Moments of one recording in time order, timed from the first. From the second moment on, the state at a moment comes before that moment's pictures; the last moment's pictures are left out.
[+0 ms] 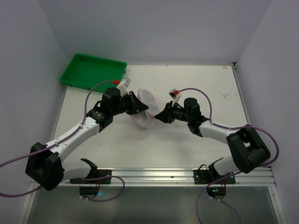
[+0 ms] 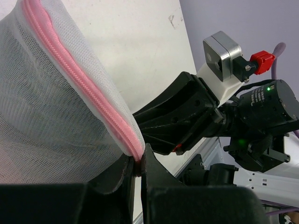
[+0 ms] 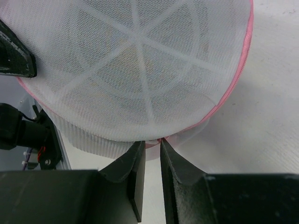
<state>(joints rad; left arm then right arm) -0.55 1.23 0.86 -0.03 0.34 -0.81 0.51 1.45 0.61 0.52 -0.57 0.44</state>
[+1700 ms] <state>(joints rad) -0.53 1.20 0.88 -0.27 0.23 -0.59 0.47 1.24 0.61 0.28 -0.34 0.38</state>
